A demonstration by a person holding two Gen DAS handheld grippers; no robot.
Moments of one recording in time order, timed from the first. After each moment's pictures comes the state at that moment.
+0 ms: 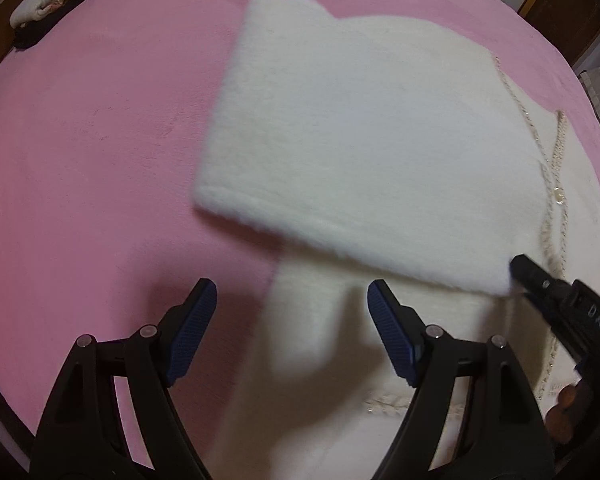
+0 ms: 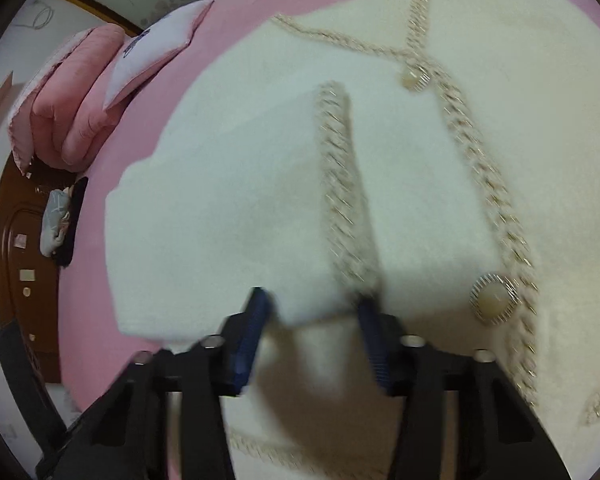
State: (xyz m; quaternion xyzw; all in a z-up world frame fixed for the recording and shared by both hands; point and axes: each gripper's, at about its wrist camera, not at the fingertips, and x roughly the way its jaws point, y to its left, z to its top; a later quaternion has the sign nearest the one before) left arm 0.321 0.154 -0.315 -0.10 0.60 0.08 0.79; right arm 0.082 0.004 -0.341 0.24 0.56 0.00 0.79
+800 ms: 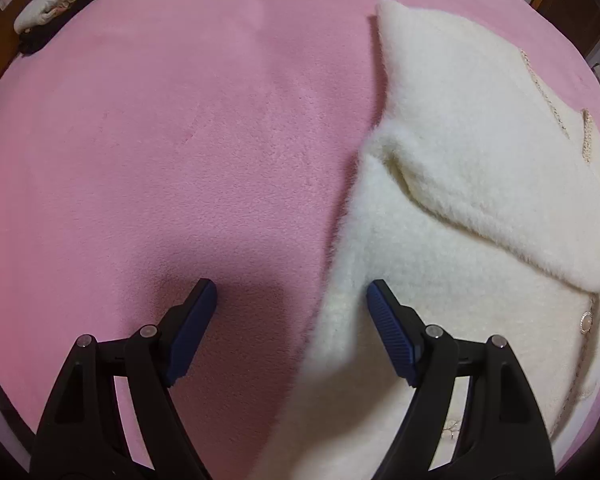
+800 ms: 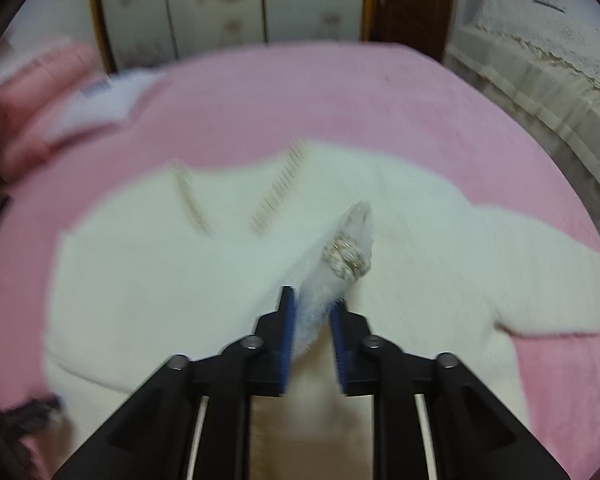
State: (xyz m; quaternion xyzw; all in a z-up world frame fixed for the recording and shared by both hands) left arm 0.324 0.148 -0.327 -0.07 0.61 0.11 0.78; right arm 0.051 -0.142 -0.303 0.03 0.47 -0.17 0.87
